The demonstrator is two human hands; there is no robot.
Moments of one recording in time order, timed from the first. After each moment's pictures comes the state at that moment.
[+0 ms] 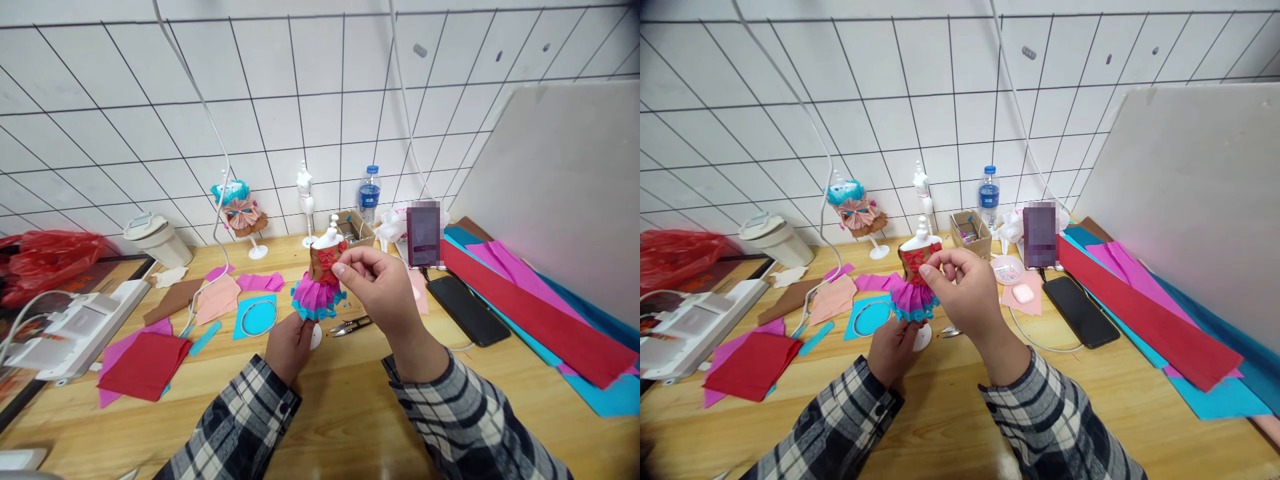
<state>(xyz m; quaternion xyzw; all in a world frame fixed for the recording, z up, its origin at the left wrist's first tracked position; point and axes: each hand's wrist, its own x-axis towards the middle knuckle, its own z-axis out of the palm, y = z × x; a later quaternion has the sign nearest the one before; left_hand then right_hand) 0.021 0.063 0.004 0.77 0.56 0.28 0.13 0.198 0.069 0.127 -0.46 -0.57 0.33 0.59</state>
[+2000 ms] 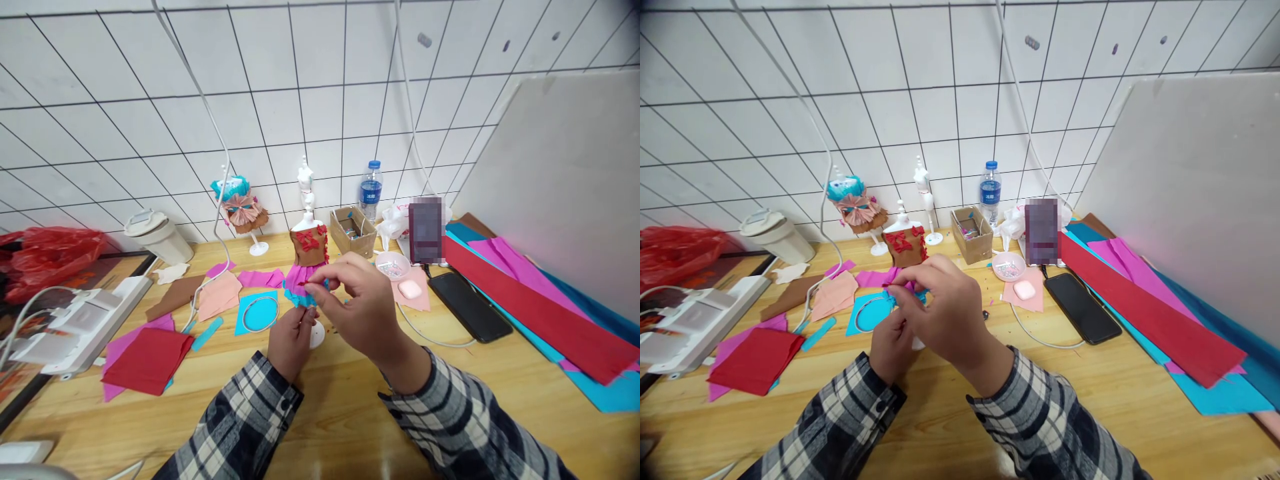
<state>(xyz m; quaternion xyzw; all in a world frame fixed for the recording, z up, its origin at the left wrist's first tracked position) 0.032 0.059 0.010 0.72 0.56 0.36 0.20 0.185 0.056 0.125 -0.43 -0.70 0.14 0.56</state>
